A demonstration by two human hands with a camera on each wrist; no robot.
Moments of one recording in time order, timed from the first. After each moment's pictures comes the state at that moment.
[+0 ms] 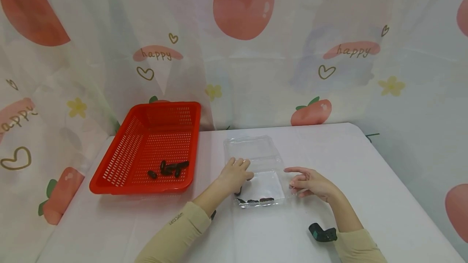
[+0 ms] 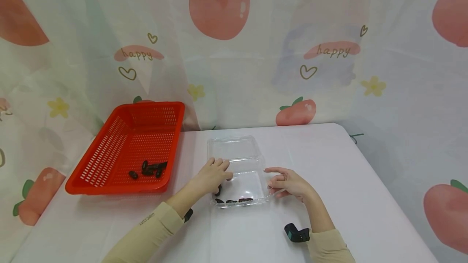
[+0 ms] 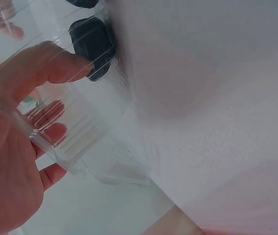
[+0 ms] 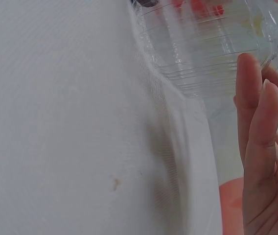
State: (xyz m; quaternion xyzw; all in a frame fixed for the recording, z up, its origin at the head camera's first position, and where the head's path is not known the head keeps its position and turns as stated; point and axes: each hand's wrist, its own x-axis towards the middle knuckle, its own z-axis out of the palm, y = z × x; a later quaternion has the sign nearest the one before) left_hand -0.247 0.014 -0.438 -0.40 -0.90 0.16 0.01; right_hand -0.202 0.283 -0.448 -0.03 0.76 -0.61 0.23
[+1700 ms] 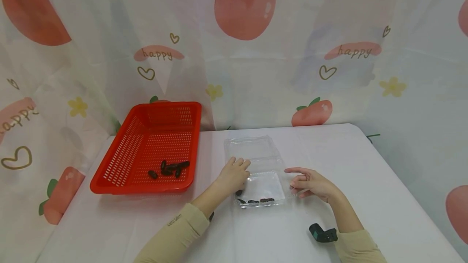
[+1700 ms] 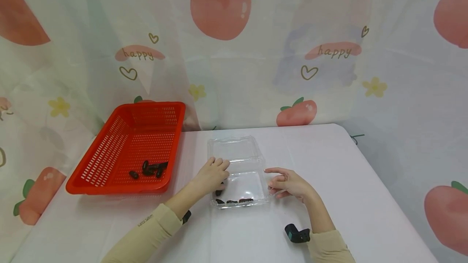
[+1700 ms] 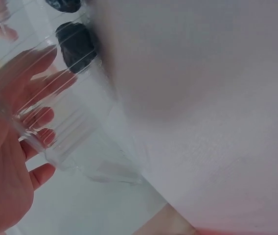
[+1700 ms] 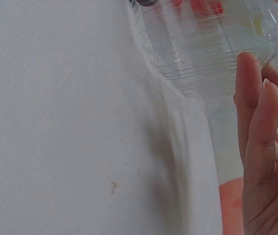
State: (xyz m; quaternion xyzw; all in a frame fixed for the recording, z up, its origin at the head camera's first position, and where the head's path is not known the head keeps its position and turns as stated) left_hand -0.251 0.011 -0.444 -0.39 -0.90 0.17 0.06; right_hand -0.203 0.283 -0.448 -0.03 0.76 -0.60 0.23
